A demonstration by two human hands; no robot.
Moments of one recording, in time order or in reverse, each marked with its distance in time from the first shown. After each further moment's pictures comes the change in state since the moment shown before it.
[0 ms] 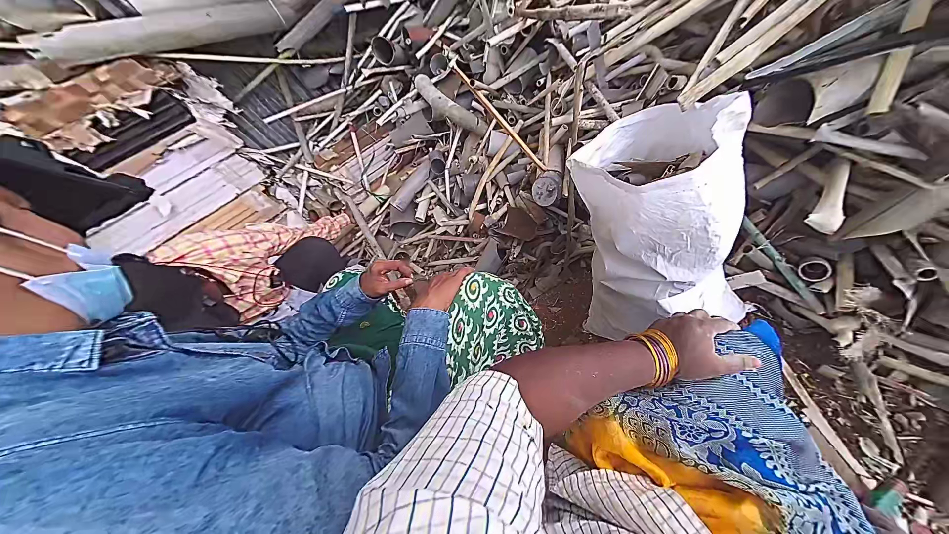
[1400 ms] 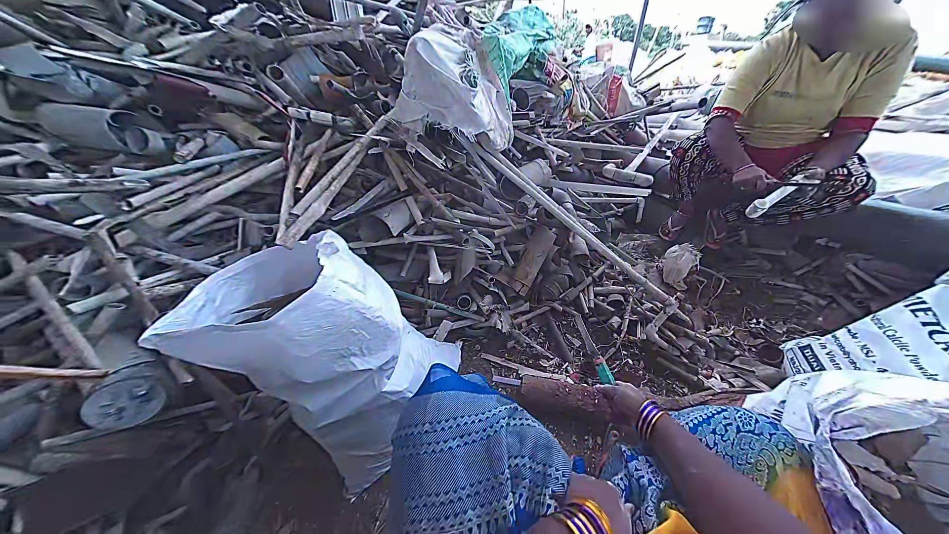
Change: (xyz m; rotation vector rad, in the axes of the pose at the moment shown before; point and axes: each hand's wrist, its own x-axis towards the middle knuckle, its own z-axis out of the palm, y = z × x) left_hand -0.163 0.171 0.144 0.712 -0.877 0.348; right_hand -0.056 0.118 0.050 1.131 0.654 0.112
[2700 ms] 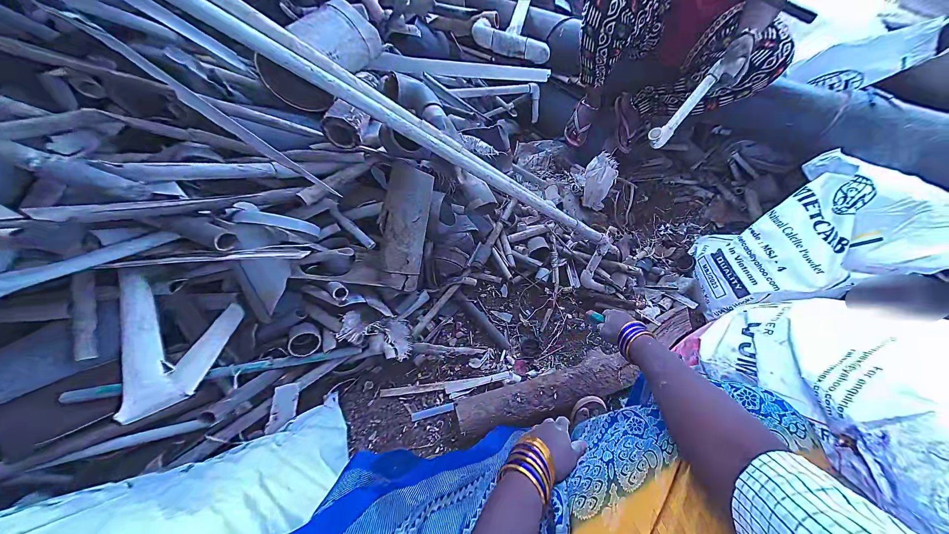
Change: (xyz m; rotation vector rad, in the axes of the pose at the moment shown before) left_hand 0.253 -0.098 -0.129 -0.049 -0.285 0.203; right_hand 0.179 -0.052 -0.118 -0.843 0.118 0.407
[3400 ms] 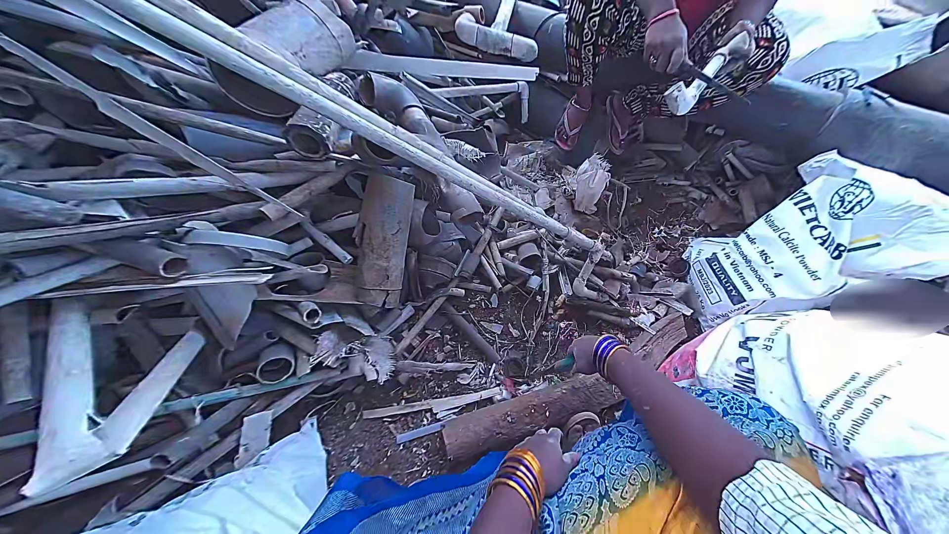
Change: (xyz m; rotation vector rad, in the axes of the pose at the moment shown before) left_hand 0.029 0.002 -0.016 -0.025 -0.028 -0.008; right_hand 0.009 -0.033 0.001 -0.431 -0.344 -0.348
